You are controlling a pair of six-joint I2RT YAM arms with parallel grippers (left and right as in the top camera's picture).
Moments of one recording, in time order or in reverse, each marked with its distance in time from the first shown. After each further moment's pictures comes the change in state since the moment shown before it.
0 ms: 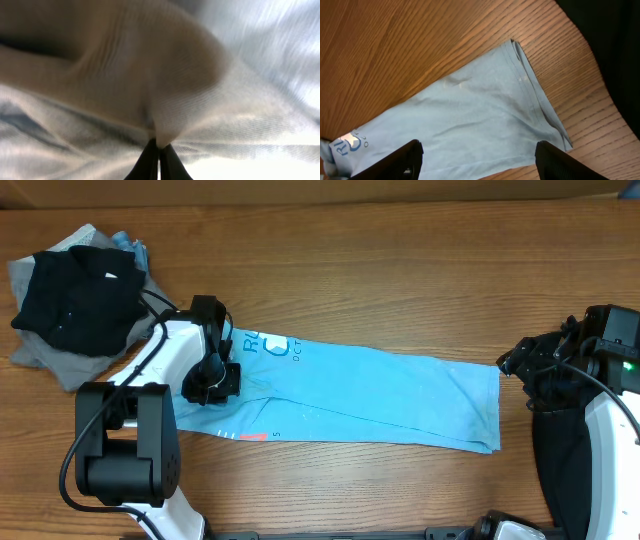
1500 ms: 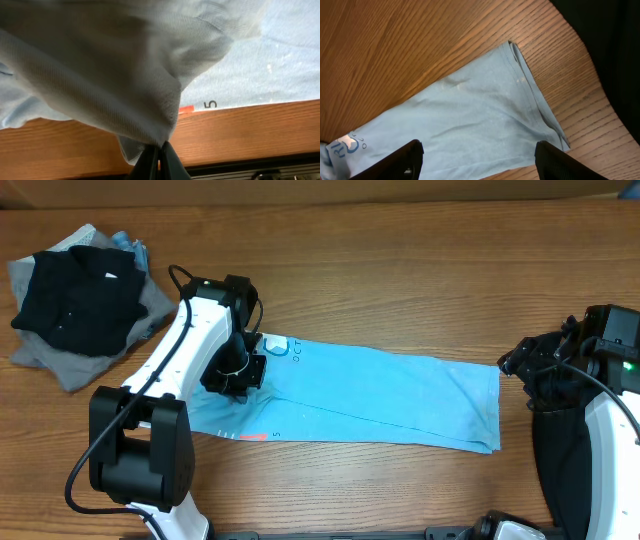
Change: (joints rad) left arm -0.151 0.000 0.242 -0.345 0.084 -0.004; right arm 0.000 0.000 0.000 0.002 0.011 -0.001
